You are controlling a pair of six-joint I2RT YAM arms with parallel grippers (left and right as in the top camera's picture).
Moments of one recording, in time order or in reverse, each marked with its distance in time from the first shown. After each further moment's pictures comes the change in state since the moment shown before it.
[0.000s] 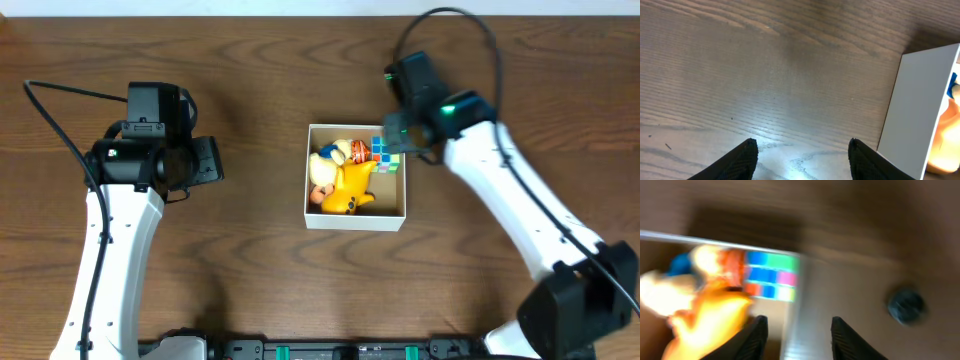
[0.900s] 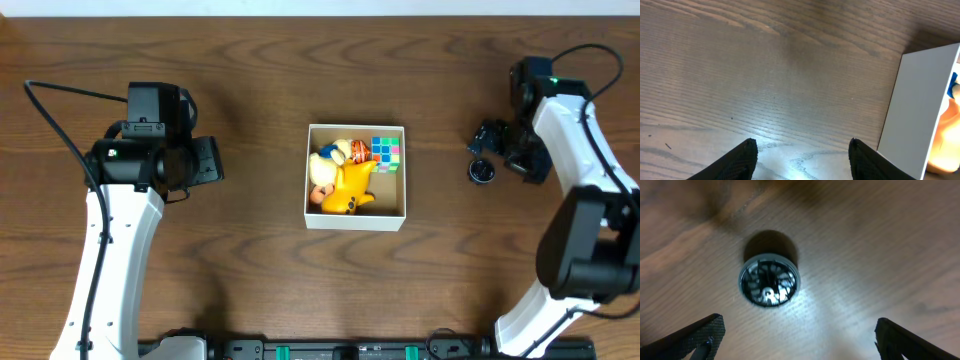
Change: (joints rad) left arm 0.000 0.000 0.000 0.000 0.000 0.000; right arm -0.485 0.241 -0.020 -0.127 -0.062 0.157
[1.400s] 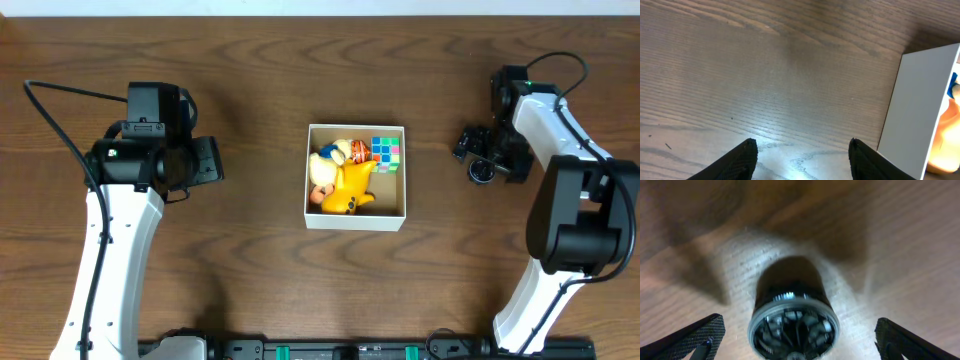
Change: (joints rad) left arm 0.000 0.000 0.000 0.000 0.000 0.000; right arm 0.023 0.136 -0.001 0.100 -0.030 -0.060
